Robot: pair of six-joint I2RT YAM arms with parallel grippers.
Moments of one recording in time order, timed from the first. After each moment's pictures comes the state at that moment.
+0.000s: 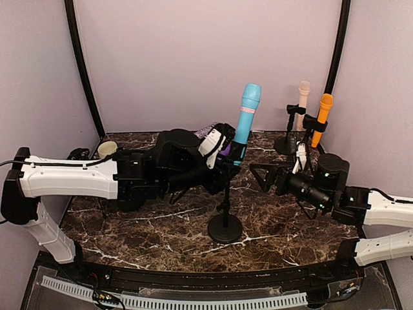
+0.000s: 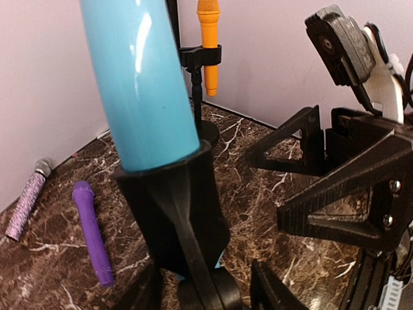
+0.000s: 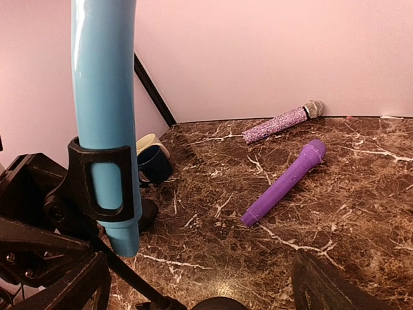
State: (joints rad) left arm -1.19 1.58 1.28 -0.02 -0.28 -0.09; right arm 0.96 0.89 0.56 0.20 0.22 0.47
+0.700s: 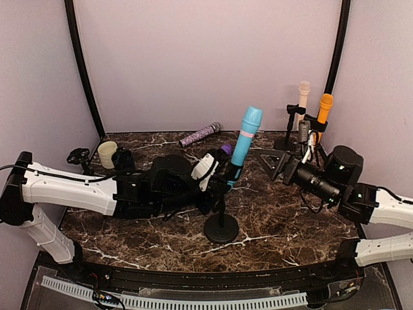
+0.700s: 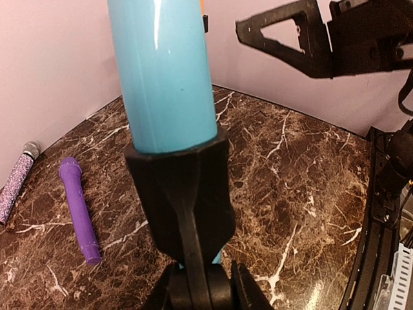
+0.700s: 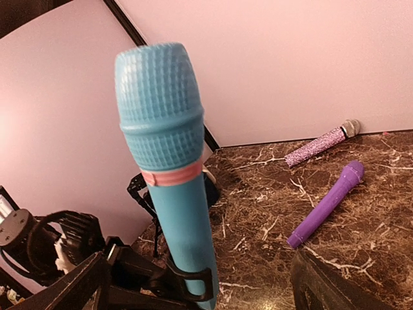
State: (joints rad) left arm -1.22 1.54 1.05 0.13 -0.27 -0.06; right arm 0.95 0.84 0.60 0.24 0.12 0.56
